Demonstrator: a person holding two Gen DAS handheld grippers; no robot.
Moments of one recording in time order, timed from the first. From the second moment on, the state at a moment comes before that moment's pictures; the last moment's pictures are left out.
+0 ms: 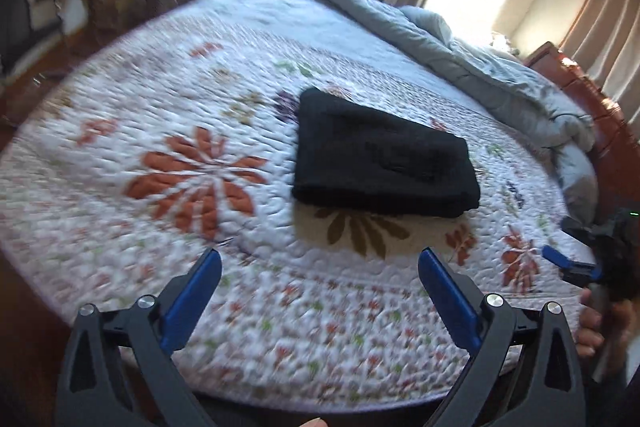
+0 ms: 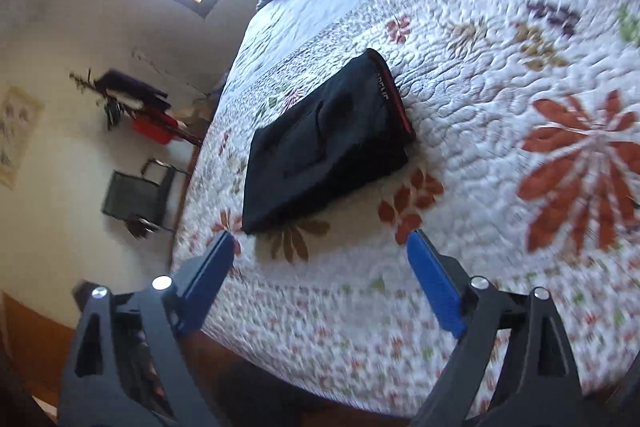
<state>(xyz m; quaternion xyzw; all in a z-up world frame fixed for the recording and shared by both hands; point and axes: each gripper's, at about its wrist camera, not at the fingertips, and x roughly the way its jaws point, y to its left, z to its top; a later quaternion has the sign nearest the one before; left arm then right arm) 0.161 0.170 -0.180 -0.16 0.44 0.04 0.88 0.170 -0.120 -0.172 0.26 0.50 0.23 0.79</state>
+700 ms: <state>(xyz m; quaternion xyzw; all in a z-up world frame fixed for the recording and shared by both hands) -0.058 0.091 -0.013 -0.09 0.36 0.06 0.93 -0.100 -0.059 0.012 -0.03 0.35 0.11 0.93</state>
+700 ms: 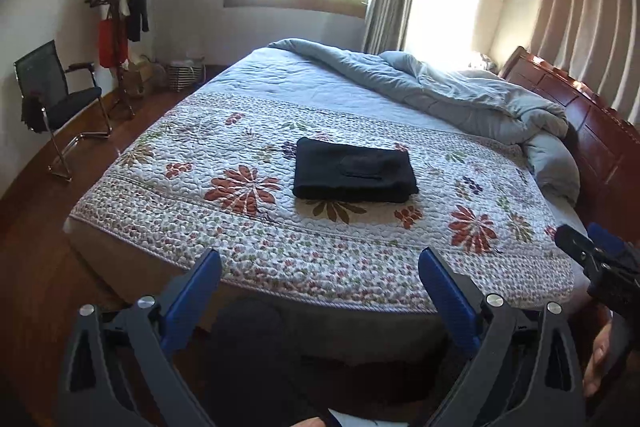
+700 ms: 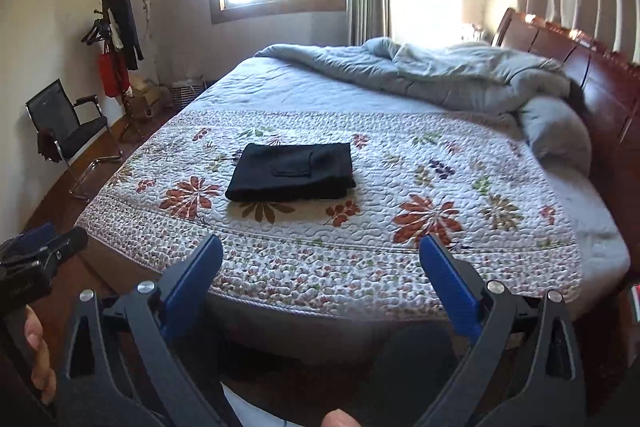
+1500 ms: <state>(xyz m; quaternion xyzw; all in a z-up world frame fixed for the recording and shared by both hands) -0.088 0.074 0.007 -0.09 0.36 0.05 0.93 -0.134 -0.056 0.036 -0.04 0.34 0.11 0.93</state>
